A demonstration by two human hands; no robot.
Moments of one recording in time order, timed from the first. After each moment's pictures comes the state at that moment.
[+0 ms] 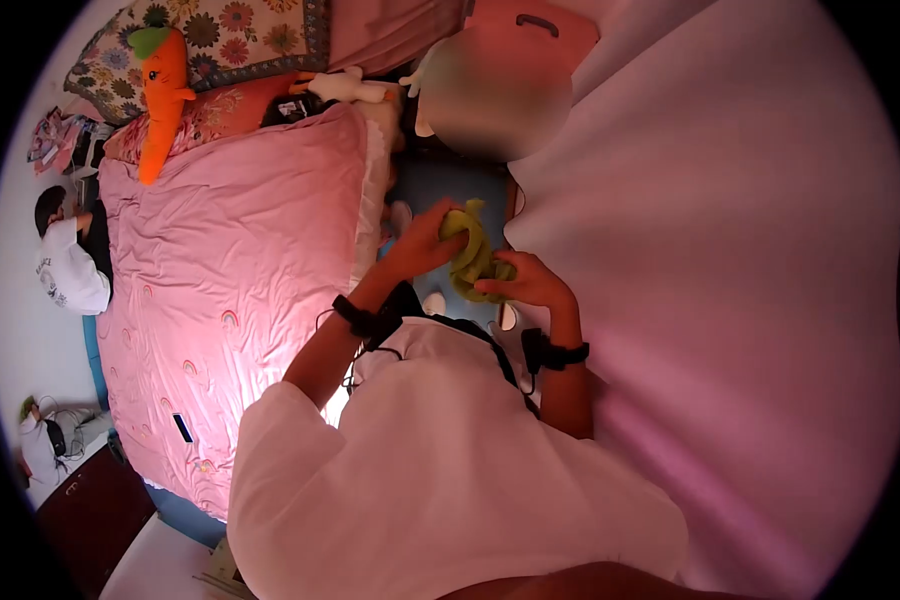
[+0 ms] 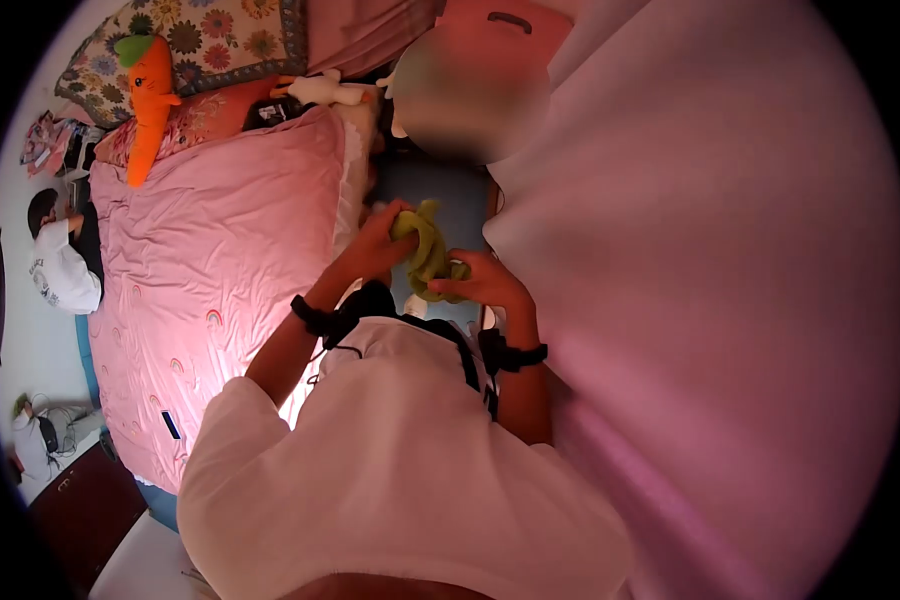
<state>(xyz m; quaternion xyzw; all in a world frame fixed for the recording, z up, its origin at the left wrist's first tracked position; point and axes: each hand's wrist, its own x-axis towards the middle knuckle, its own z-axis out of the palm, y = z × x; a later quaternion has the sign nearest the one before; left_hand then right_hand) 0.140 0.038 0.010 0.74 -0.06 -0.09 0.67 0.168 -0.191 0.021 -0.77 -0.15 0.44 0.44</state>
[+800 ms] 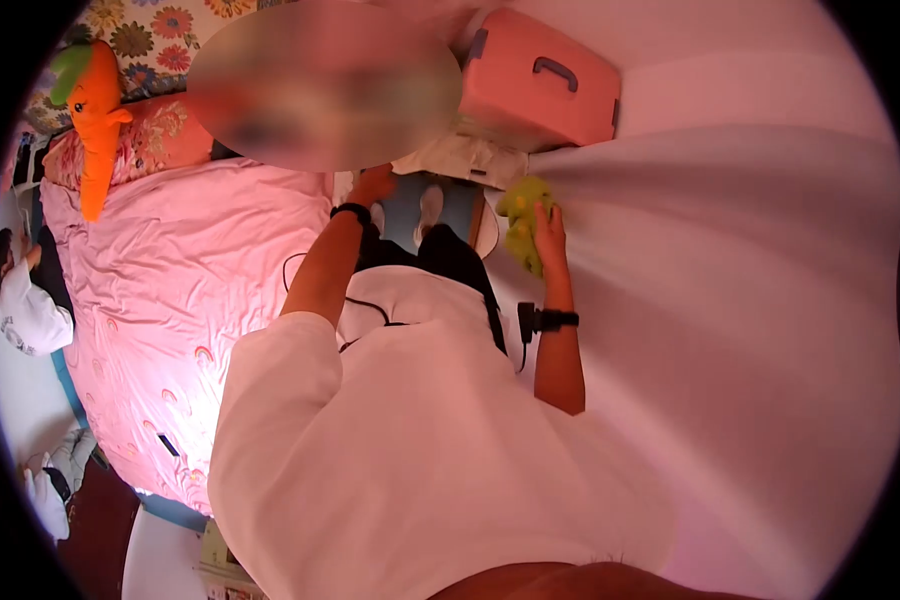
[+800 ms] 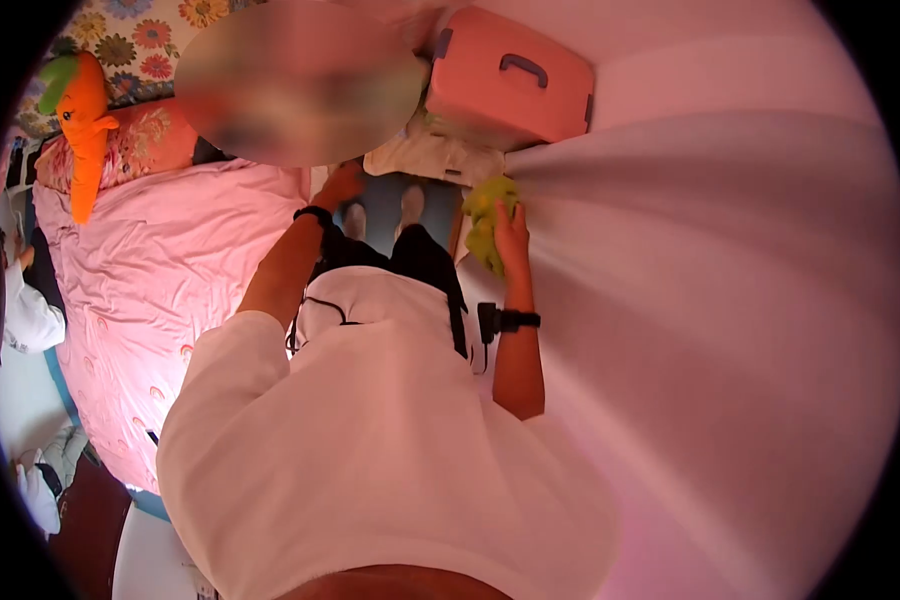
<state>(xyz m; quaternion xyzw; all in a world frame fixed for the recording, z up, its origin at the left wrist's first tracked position) 0.396 0.172 -0.387 0.87 0.11 -0.14 0.46 0.442 -0.149 -0.088 -0.86 0.15 0.24 0.43</state>
